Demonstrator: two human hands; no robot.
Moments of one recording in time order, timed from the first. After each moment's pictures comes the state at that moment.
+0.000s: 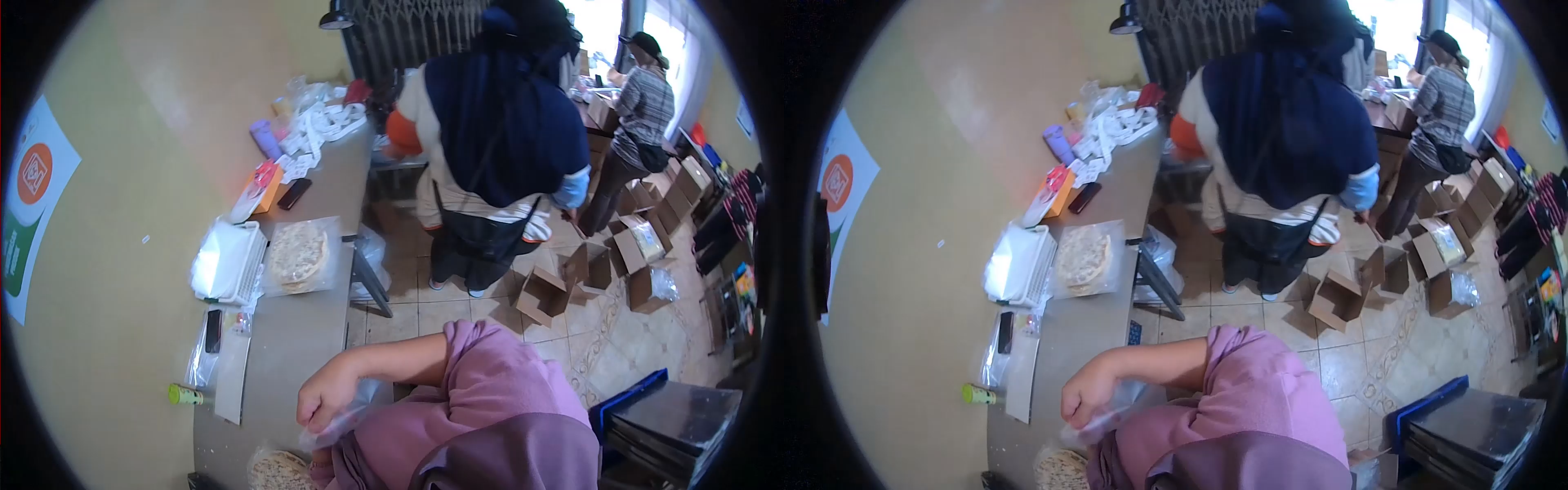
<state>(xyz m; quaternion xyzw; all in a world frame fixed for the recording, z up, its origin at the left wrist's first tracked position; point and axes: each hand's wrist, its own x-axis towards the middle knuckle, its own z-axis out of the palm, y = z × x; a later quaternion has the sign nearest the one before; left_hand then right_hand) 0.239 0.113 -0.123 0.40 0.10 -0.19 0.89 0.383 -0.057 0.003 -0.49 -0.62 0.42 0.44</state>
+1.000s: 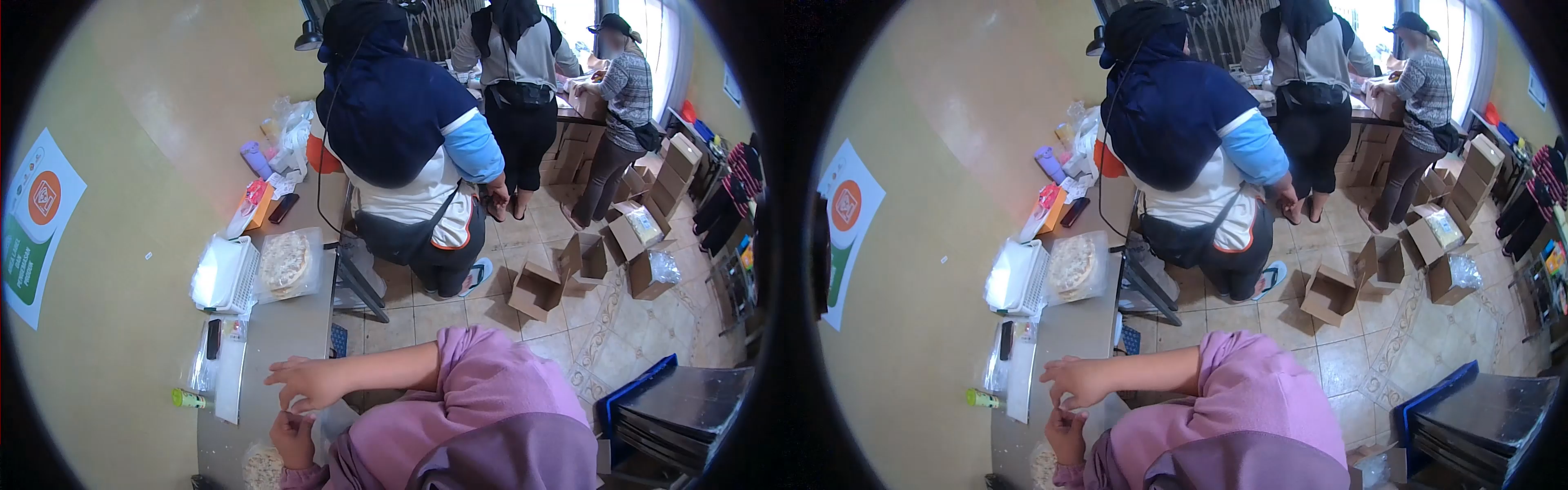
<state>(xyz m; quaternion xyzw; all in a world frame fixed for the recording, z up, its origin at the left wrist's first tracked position) 0.230 0.071 -0.039 0.89 0.02 0.14 0.44 0.338 -0.096 -0.014 -0.68 -0.57 -0.06 0.45</state>
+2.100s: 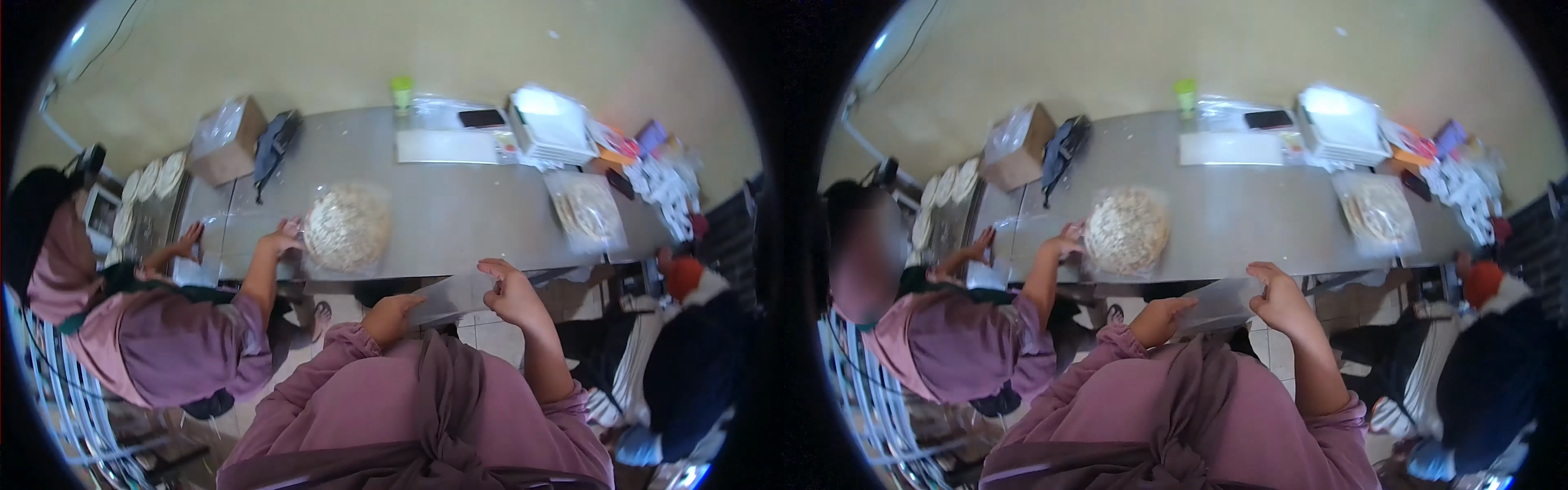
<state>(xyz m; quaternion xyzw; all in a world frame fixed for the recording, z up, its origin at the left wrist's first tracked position) 0.134 0.087 -0.115 0.86 0.23 0.06 0.46 0.356 -0.025 -0.013 -0.75 -0.46 0.36 0.31</state>
